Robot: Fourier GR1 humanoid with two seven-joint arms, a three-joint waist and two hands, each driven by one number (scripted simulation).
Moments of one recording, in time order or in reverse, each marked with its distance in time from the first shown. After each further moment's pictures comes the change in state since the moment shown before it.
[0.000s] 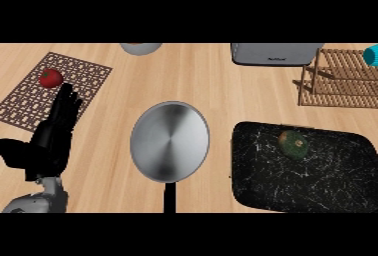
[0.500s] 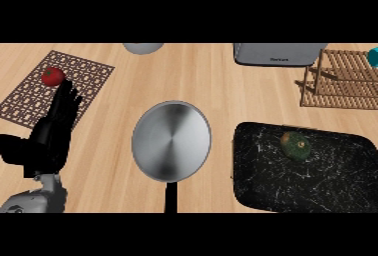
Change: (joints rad) left arm -0.021 0.011 0.004 0.003 0.012 -0.009 0.014; right arm -0.003 0.172 0.104 -0.030 0.103 -0.029 -0.091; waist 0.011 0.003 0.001
